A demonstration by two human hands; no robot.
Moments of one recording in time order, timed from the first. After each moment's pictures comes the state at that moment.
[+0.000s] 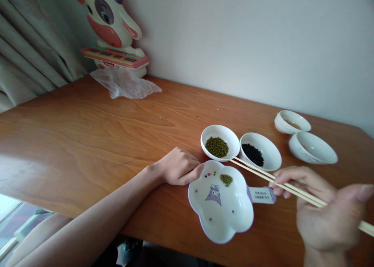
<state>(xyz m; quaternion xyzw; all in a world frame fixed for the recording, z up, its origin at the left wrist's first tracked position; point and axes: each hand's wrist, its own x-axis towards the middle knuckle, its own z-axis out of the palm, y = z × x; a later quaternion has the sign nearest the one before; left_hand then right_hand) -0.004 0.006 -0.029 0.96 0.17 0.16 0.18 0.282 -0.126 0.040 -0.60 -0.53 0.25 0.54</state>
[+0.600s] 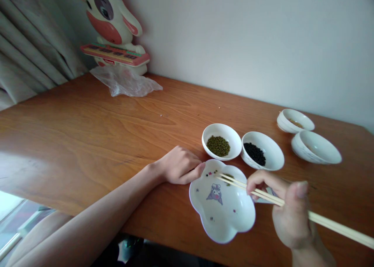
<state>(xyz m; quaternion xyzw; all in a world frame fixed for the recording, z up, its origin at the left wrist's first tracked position) -0.004 0.006 -0.031 0.96 0.17 0.17 0.16 0.273 -0.125 0.013 -0.57 -0.64 0.35 0.37</state>
